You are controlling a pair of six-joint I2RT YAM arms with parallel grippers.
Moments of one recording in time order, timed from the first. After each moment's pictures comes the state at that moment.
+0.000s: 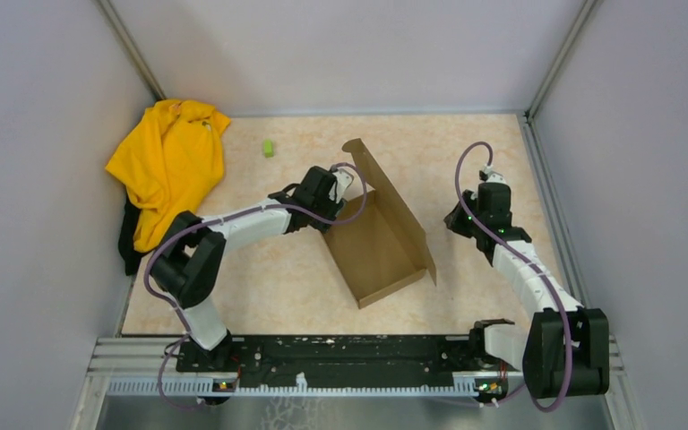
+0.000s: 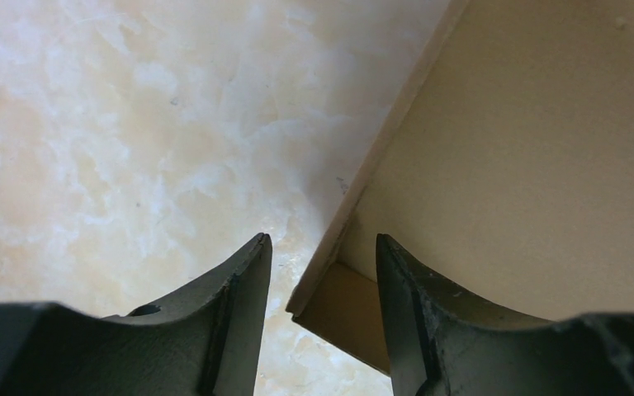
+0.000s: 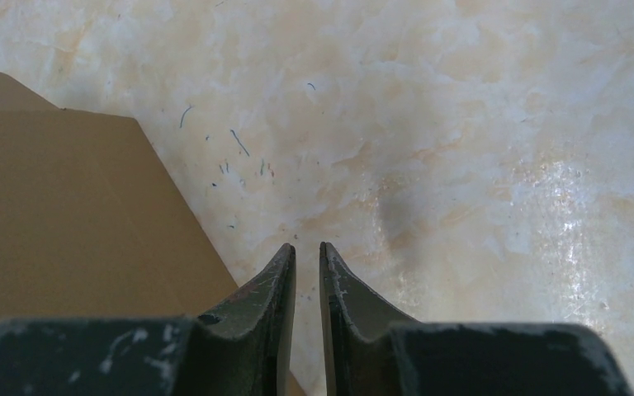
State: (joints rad) left arm -0.68 1.76 1.11 -0.22 -0.22 0.09; right arm 0.06 1.12 0.62 -0.19 -0.11 0.45
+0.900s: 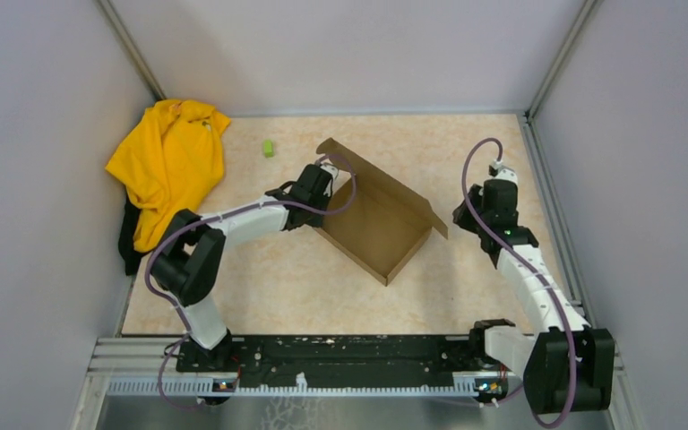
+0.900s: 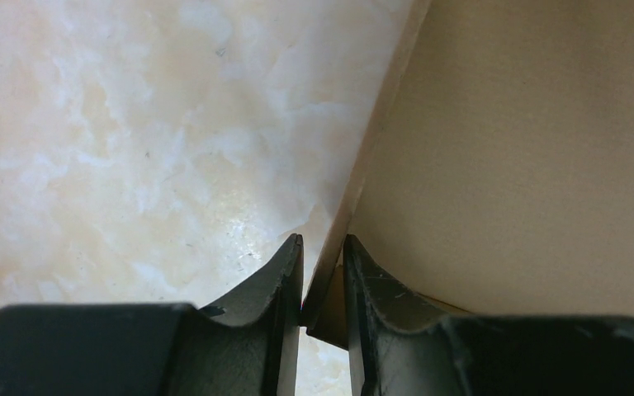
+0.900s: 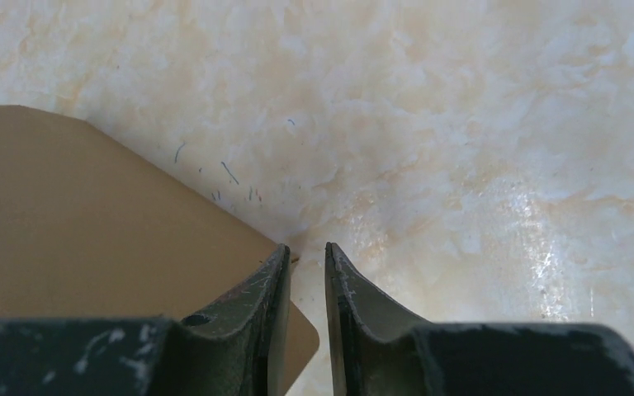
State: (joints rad) left arm -0.64 1.77 1.11 -0.25 -0.25 -0.12; right arm 0.05 1.06 0.66 -0.25 -0.02 0.44
